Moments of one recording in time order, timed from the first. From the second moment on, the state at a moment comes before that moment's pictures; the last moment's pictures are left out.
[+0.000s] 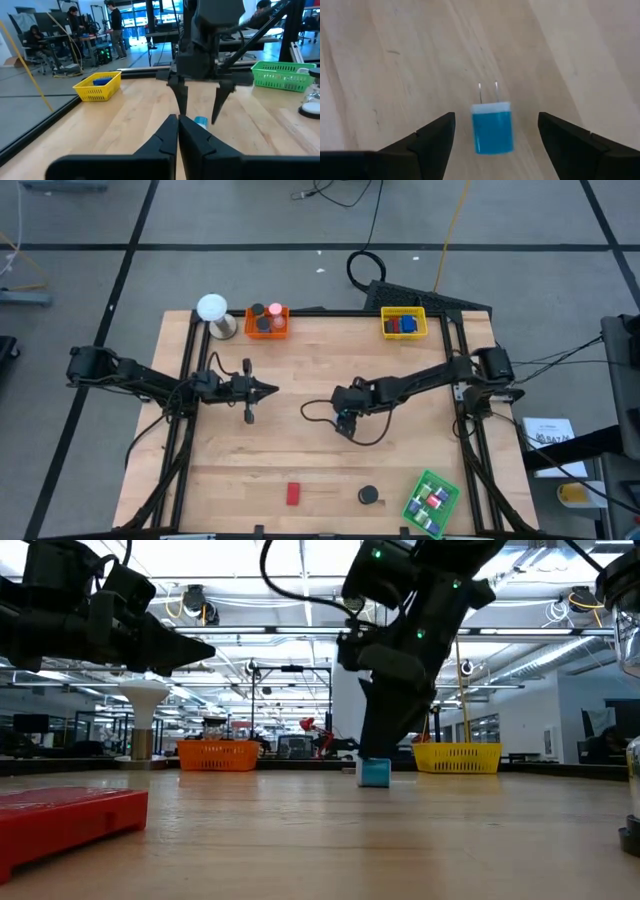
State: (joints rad) left arm 0.00 1.12 0.05 1.06 -0.08 0.10; right arm 0.08 1.80 1.11 -0.40 0.13 0.44
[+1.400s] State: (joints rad) left arm 0.00 1.12 0.05 1.05 -0.08 0.10; right arm 0.98 1.48 1.11 -0.99 0.13 1.69
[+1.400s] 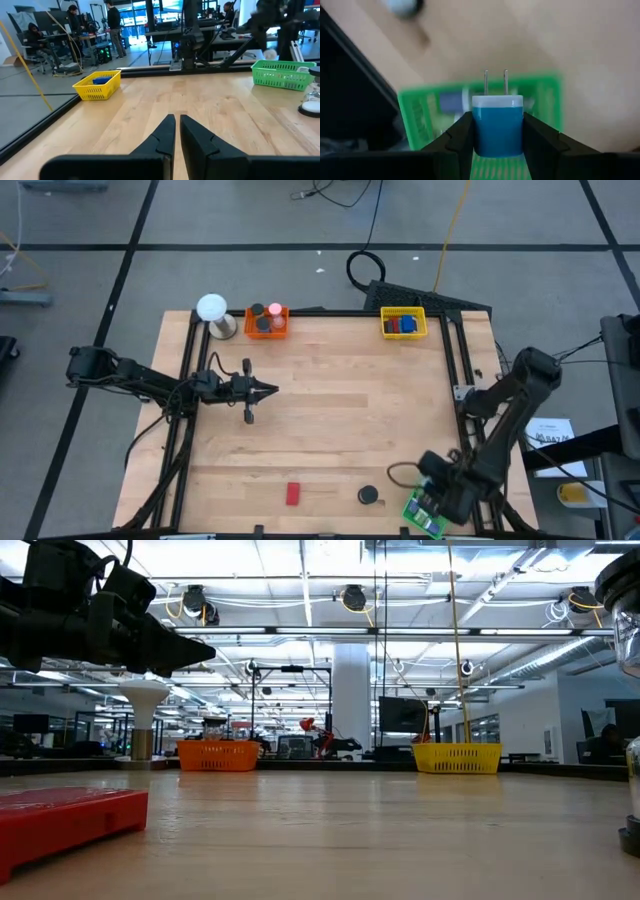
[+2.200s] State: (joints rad) left arm 0.00 1.12 0.05 1.05 -0.08 0.10; right arm 1.01 1.59 1.11 -0.94 -0.09 1.77
